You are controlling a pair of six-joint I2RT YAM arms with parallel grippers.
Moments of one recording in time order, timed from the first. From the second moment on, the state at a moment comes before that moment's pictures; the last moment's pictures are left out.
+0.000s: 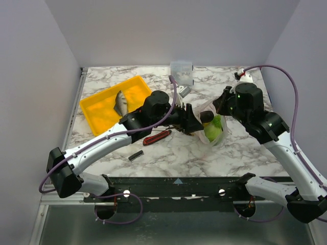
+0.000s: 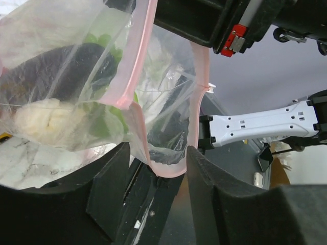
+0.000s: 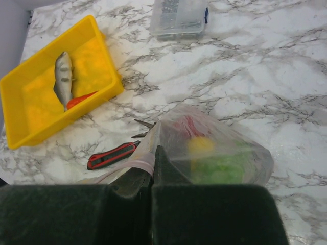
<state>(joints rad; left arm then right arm) -0.91 1.33 1.23 -0.15 0.40 -0.63 0.56 1.05 1.29 -0.68 0.26 0.49</state>
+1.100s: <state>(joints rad) -0.80 1.51 1.35 0.04 0.52 -0.92 0.56 0.94 1.12 -0.52 0.24 0.32</state>
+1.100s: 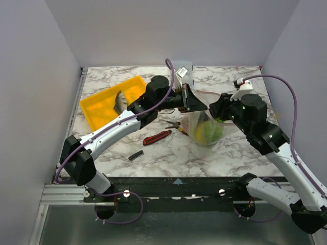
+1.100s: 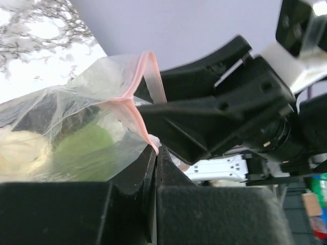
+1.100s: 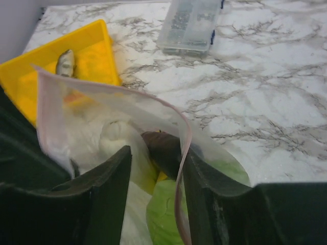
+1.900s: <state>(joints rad) -0.67 1.49 1.17 0.32 0.70 -1.17 0.56 0.83 1.28 -0.75 0.12 0.16</state>
